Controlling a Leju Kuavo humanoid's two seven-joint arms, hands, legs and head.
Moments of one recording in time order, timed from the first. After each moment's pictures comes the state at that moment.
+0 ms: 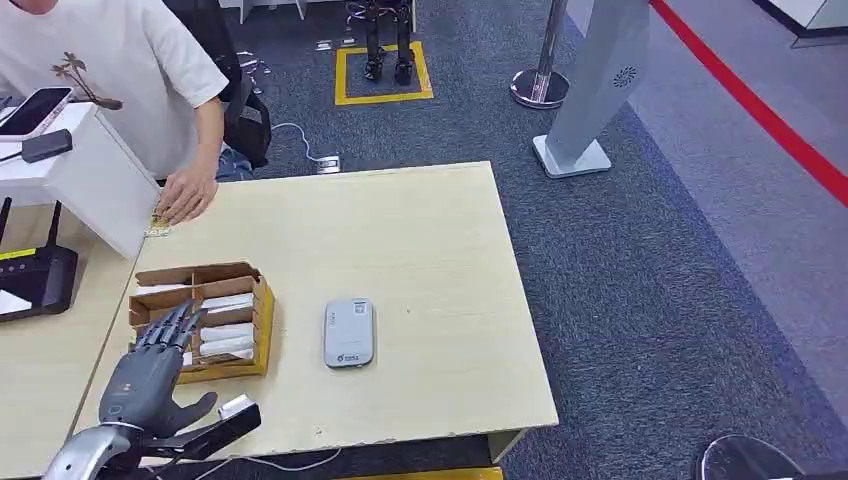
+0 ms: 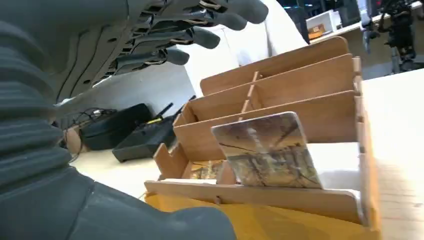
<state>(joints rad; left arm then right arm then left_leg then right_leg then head) 0.13 0.24 -0.12 -1.80 -1.19 -0.19 0.01 -0.15 0.02 1.56 -0.09 -0.94 -0.16 0.19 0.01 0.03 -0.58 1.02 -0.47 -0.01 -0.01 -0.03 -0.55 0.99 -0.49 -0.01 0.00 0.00</state>
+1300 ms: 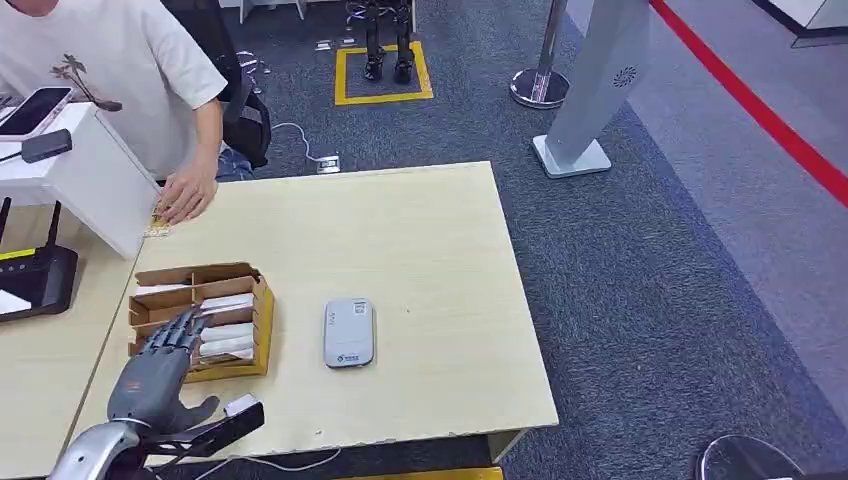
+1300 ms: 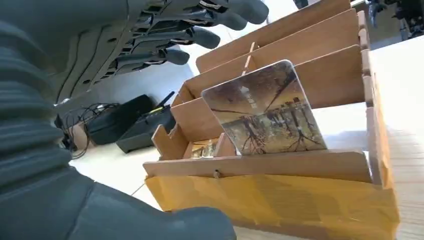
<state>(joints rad) 0.10 0.27 -0.15 -1.75 -1.20 -0.22 0.07 -0.15 0.02 1.56 -0.09 -0.92 -0.15 0.20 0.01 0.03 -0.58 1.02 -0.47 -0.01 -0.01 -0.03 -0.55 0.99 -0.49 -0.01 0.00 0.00</state>
